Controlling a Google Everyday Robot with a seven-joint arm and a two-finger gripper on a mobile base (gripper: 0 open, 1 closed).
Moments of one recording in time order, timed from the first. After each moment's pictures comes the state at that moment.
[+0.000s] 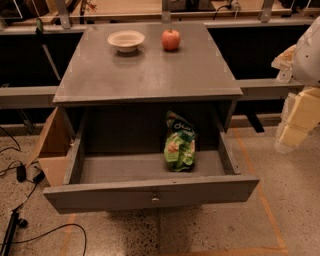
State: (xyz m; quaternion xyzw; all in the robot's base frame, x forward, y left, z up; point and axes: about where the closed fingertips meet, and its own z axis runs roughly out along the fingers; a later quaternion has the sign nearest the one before) arm 0.438 -0.217 0.976 -0.60 0.78 -0.03 0.16
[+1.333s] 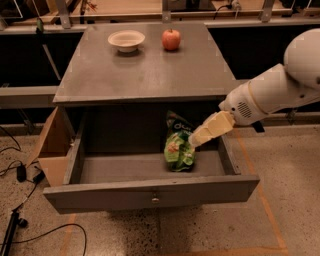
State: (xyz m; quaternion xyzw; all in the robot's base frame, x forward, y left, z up) arm 0.526 -0.128 0.846 -0.41 0.85 0.21 0.26
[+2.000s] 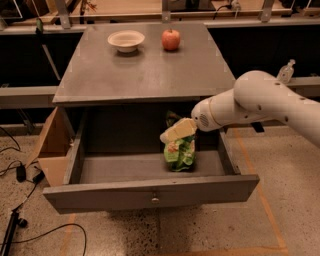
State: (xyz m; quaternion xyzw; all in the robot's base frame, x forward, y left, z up) arm 0.608 -0.071 0.768 -0.37 0.84 0.22 0.33
